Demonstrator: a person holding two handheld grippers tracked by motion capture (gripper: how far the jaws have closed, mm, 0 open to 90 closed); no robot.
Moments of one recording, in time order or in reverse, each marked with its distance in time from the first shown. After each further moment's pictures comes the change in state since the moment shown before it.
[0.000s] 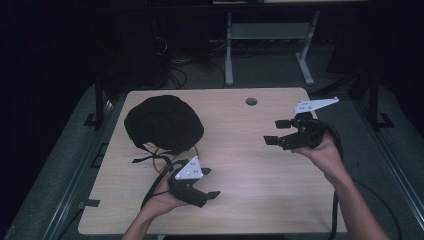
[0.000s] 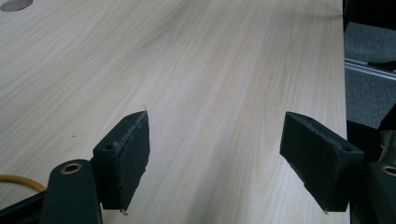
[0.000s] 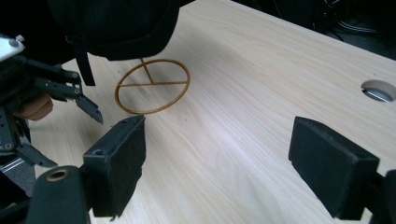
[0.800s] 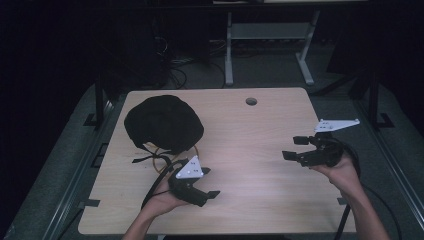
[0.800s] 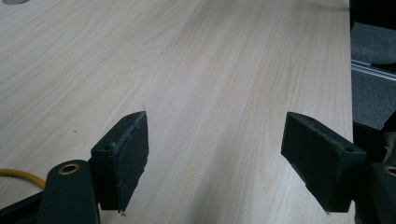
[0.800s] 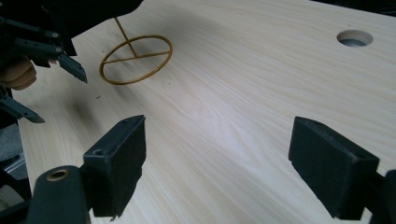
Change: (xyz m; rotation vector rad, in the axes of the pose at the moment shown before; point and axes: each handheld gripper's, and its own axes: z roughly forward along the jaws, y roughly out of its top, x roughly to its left) left arm 0.002 -0.002 0.002 0.014 0.006 -0.016; right arm -0.017 -0.065 -0.024 -0.007 -0.036 0.071
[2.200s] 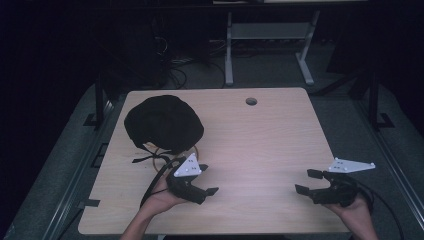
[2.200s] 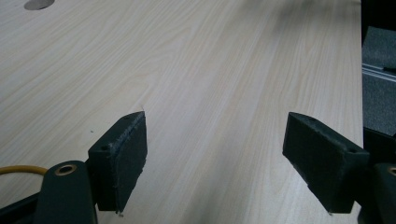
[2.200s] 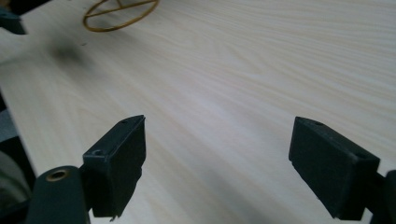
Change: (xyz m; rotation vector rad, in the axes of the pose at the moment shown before) left arm 0.004 0.002 -0.007 -0.011 0.043 -0.011; right arm 0.026 -0.096 -0.020 0.018 -0.081 0.045
